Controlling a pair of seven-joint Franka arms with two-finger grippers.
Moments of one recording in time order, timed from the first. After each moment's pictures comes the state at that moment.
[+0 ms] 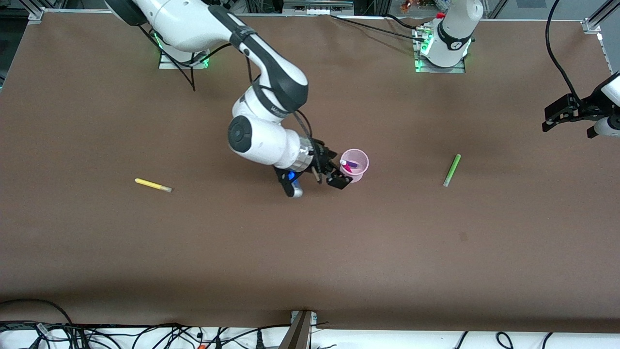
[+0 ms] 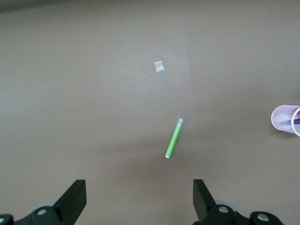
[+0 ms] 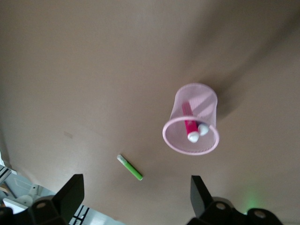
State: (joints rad) left arm 0.04 -0.01 0.02 -1.66 0.01 1.67 0.21; right arm 0.51 0.79 0.21 -1.15 0.52 2.21 1.33
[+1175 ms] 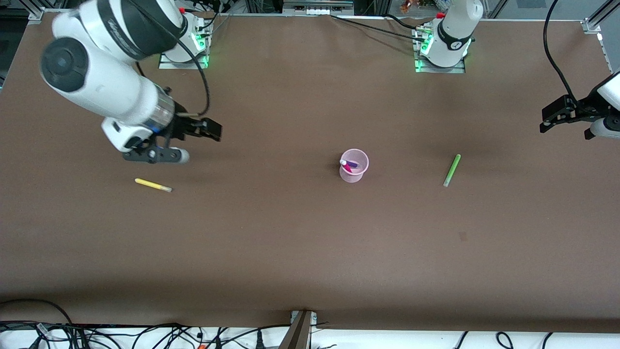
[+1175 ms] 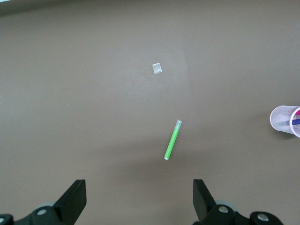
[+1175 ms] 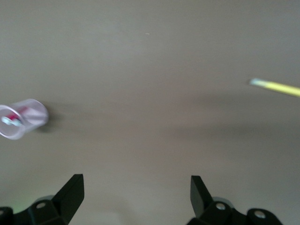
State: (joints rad) left arm 0.04 -0.01 0.02 -1.66 0.01 1.68 0.21; right arm 0.46 0.19 -0.14 -1.54 0.18 1.64 0.30
